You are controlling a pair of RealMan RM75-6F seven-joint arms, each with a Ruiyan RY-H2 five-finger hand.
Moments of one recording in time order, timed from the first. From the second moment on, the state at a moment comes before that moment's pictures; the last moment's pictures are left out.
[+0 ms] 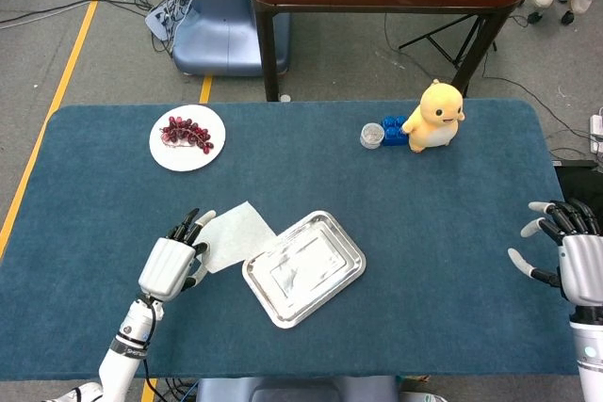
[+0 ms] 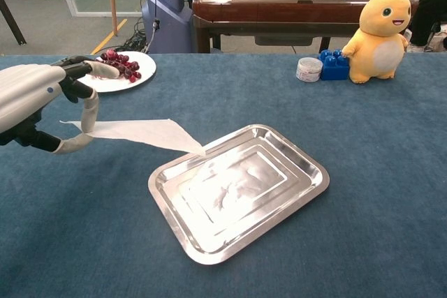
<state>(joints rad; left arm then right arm) -0.43 -1.58 -0.05 -1.54 1.53 1.38 0.34 0.10 -1.15 0.14 -1.55 -1.48 1.56 0.12</state>
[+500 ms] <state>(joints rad) -0.39 -1.57 -0.01 -1.62 1.60 1.42 0.41 0.09 -1.13 0.15 -1.55 -1.48 1.56 0.14</state>
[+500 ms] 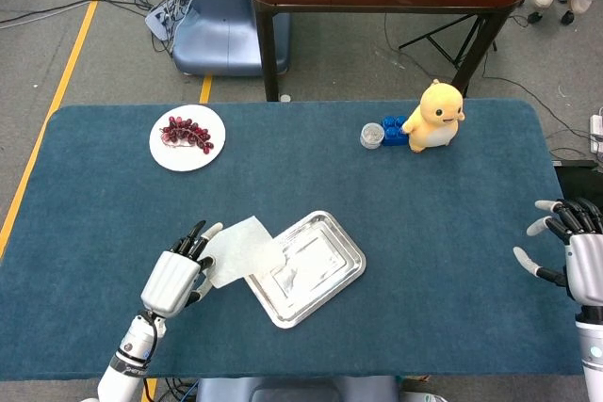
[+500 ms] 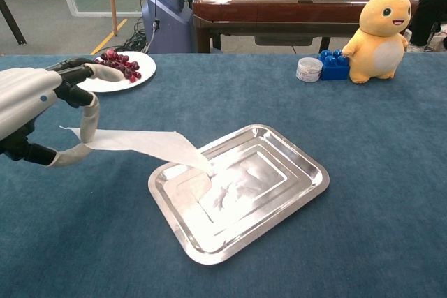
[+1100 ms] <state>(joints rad) -0.34 -1.56 0.04 -1.69 1.69 1.44 0.46 0.09 -1.13 0.16 -1.55 -1.47 1.56 0.15</state>
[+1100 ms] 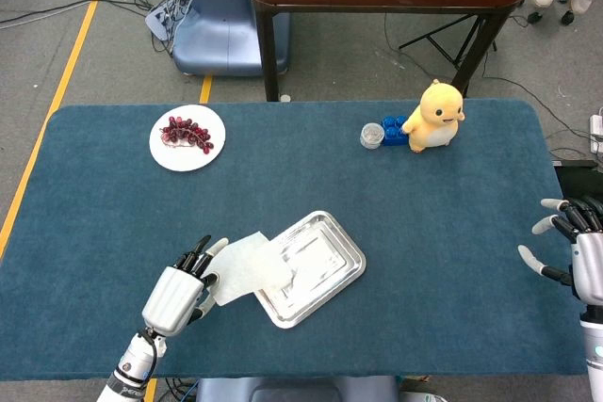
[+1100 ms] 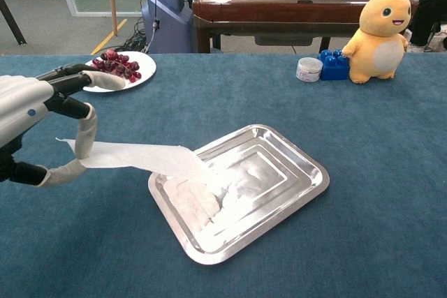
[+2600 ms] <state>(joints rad) -0.29 -1.57 0.09 -1.69 1.83 1.42 0.50 0.07 -1.10 0.19 -1.55 -1.44 1.58 0.19</state>
